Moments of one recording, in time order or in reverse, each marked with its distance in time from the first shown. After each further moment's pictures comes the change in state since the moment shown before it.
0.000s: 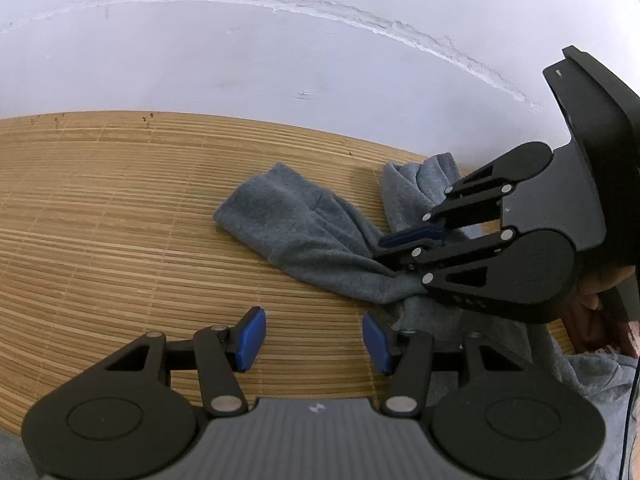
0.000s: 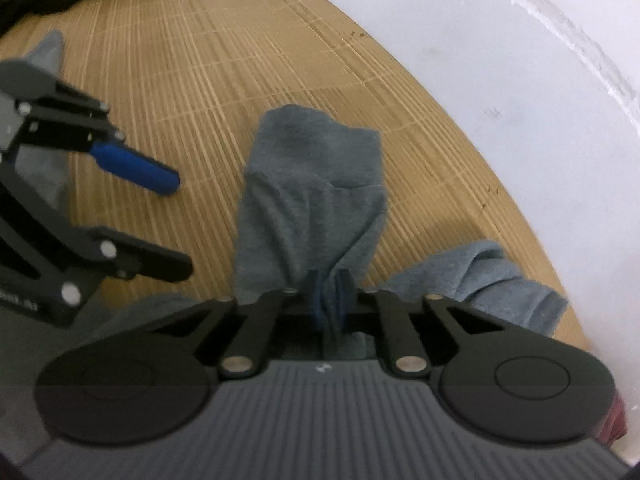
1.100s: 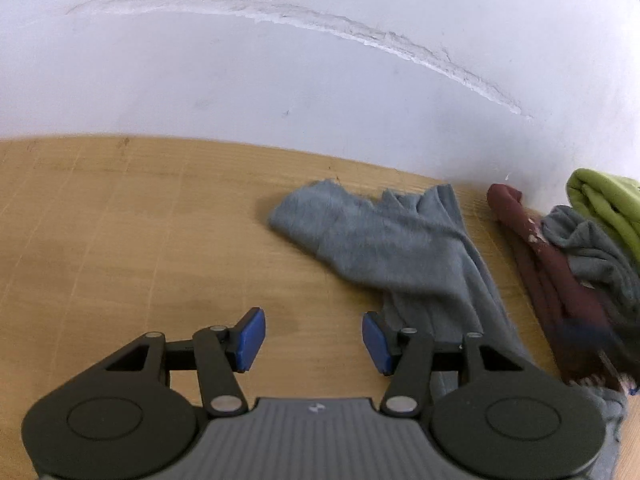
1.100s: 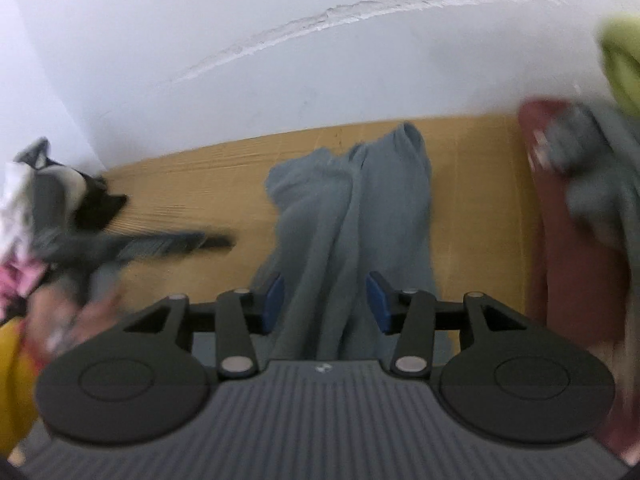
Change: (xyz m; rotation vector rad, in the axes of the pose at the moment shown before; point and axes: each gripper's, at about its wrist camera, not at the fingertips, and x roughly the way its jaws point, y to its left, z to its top) left arm 0.020 -0.005 0.053 0.041 0.031 -0.028; right arm -0.125 -0.011 -0.141 0.920 -0.326 0.056
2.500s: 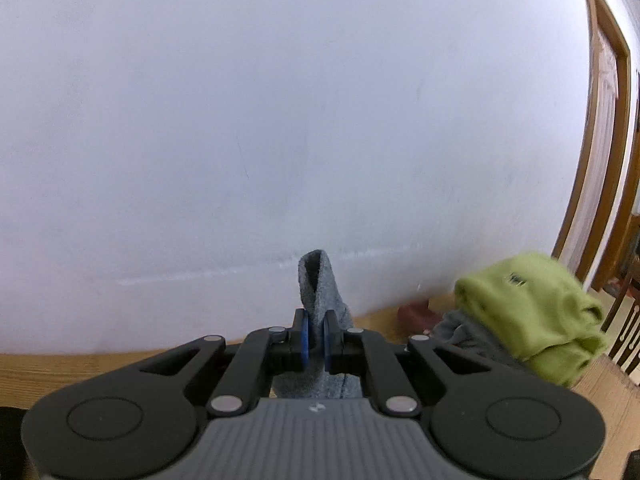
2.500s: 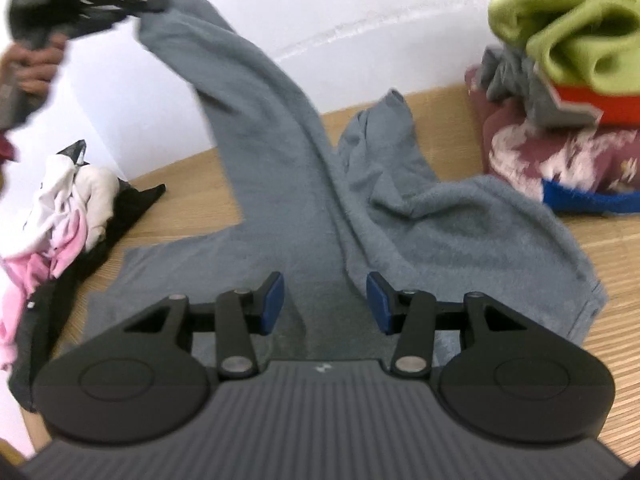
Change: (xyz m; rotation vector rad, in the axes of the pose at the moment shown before) left arm -0.277 -0.070 0.070 0.252 -0.295 -0.019; right arm -0.131 0.058 -0.144 0.014 -0.132 -0.050
